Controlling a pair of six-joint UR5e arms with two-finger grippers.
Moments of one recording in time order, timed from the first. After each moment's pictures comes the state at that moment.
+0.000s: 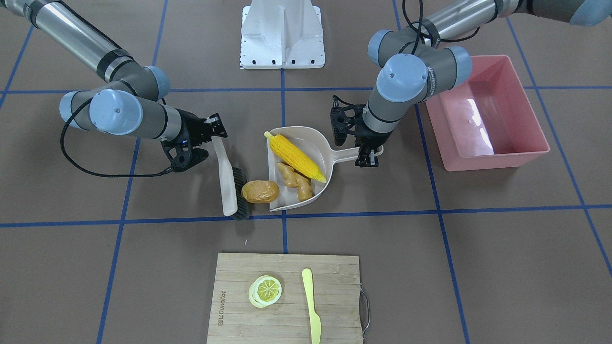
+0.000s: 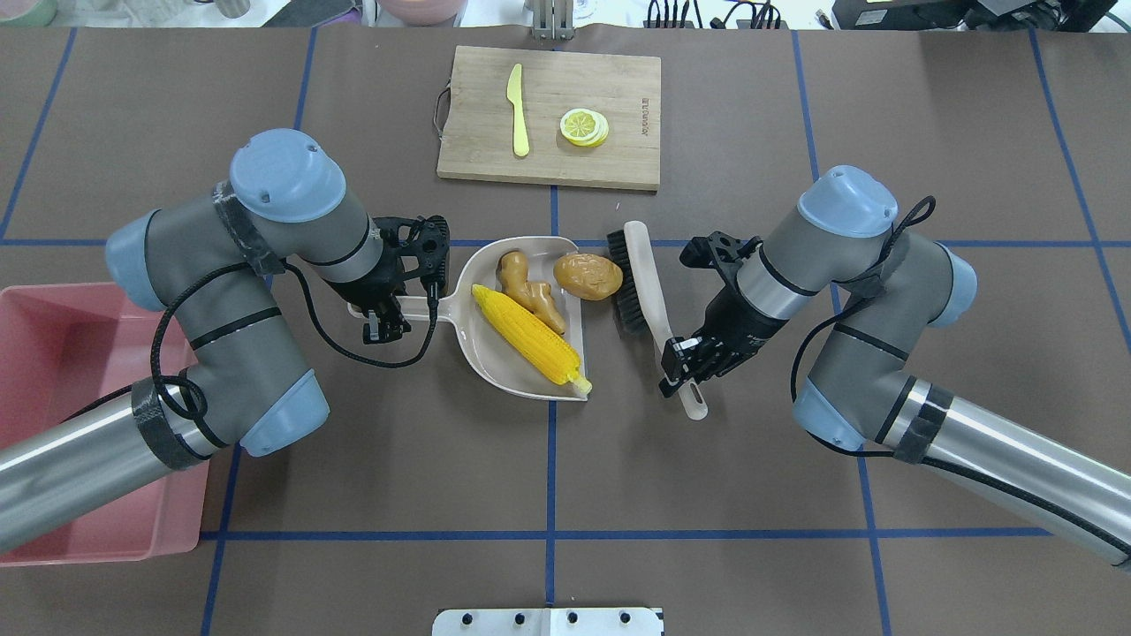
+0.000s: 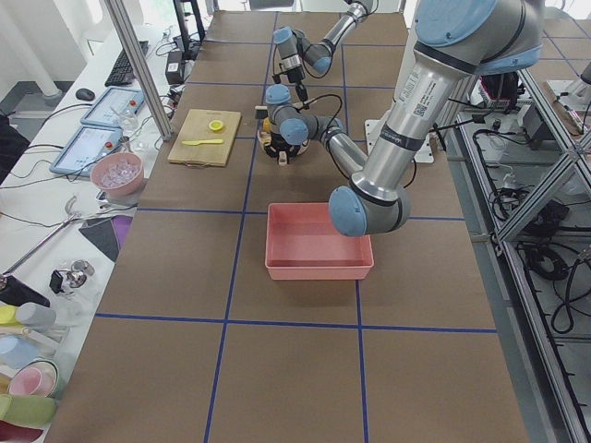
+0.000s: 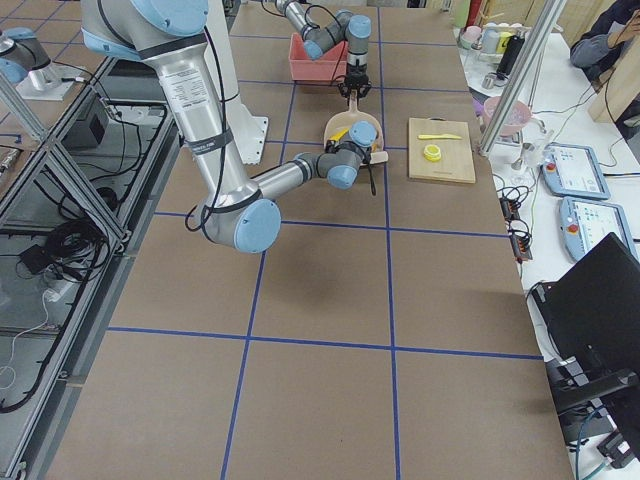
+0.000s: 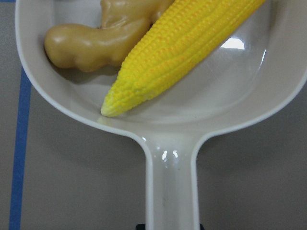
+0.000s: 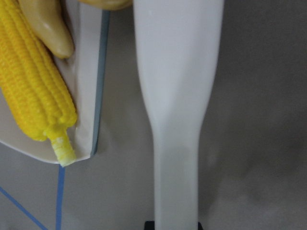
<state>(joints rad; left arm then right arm) -0.65 -2.13 -1.63 -1.72 -2.05 0.41 0.65 -1.11 1.45 -0.90 2.52 1.00</state>
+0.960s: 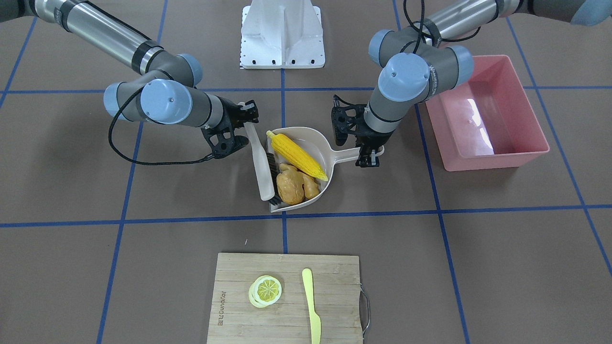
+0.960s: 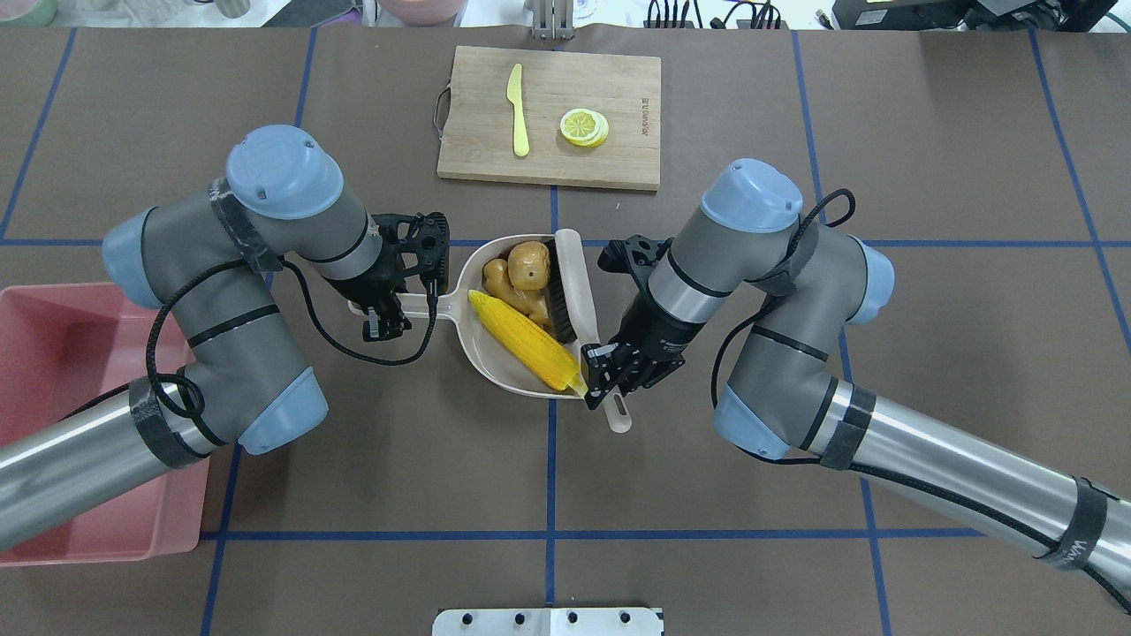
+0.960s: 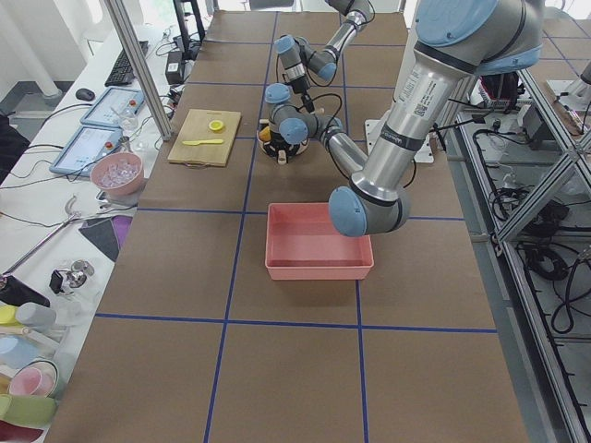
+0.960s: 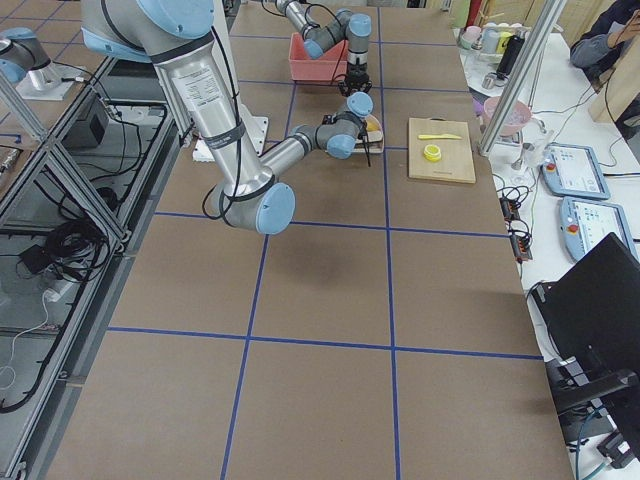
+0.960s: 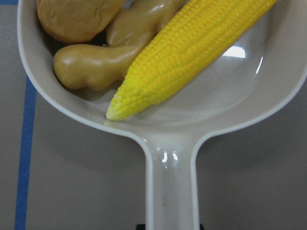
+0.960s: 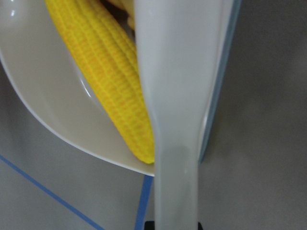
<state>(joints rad) -0.66 -2.13 -1.63 -1.72 -2.05 0.41 0.60 -0.96 1.47 -1.07 2.50 1.06</state>
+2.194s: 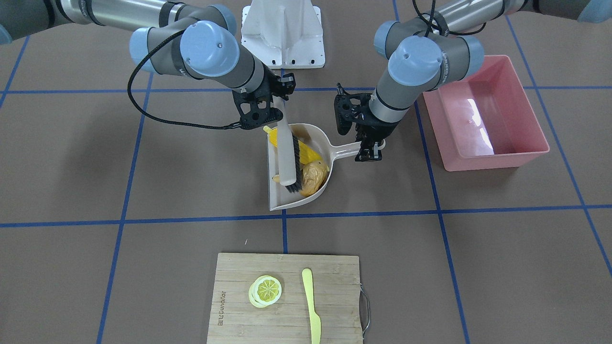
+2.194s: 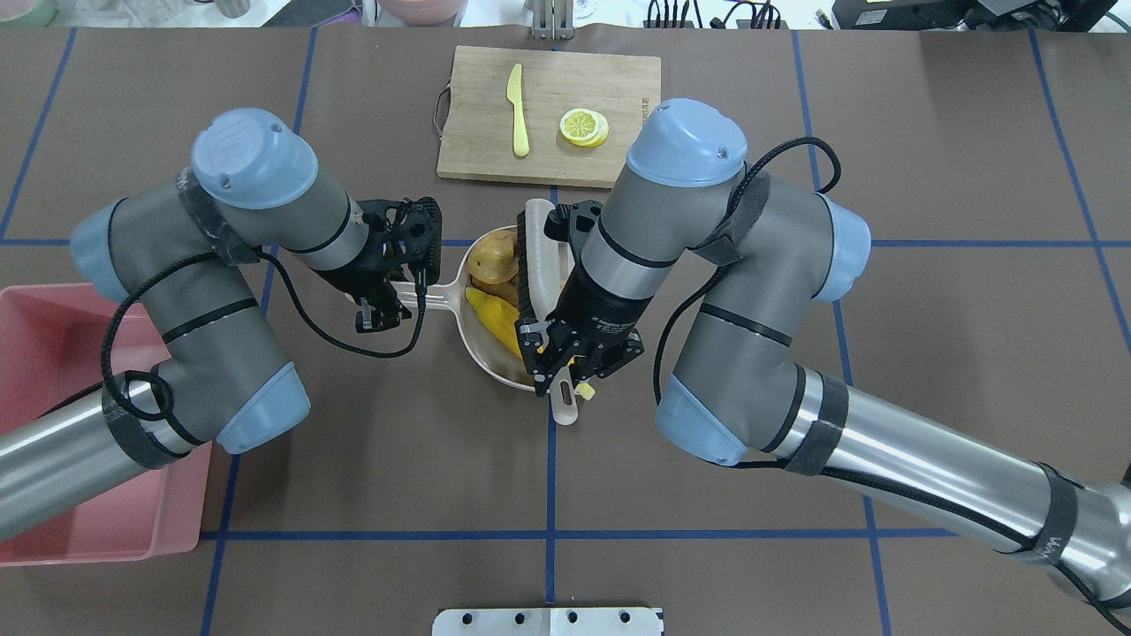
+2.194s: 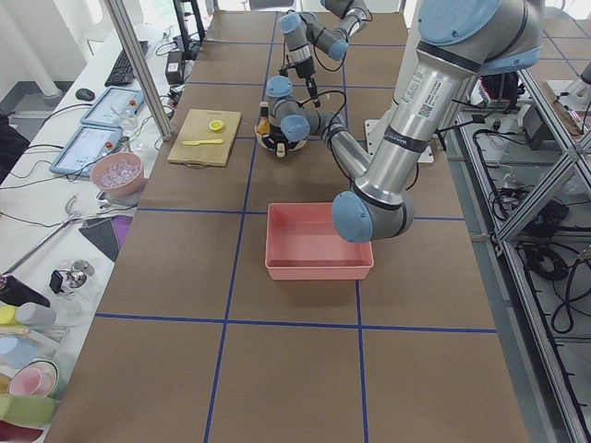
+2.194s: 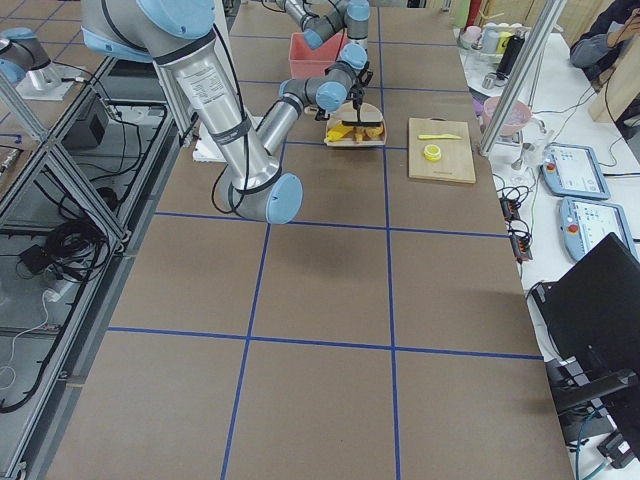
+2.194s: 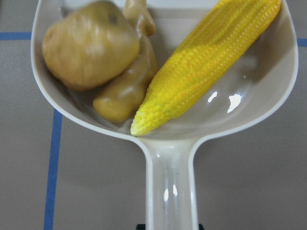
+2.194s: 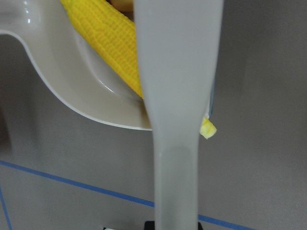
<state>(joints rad) -0.69 -2.08 -1.74 -1.75 -2.07 0.41 0.59 -0.90 1.75 -1.57 2.41 1.15</state>
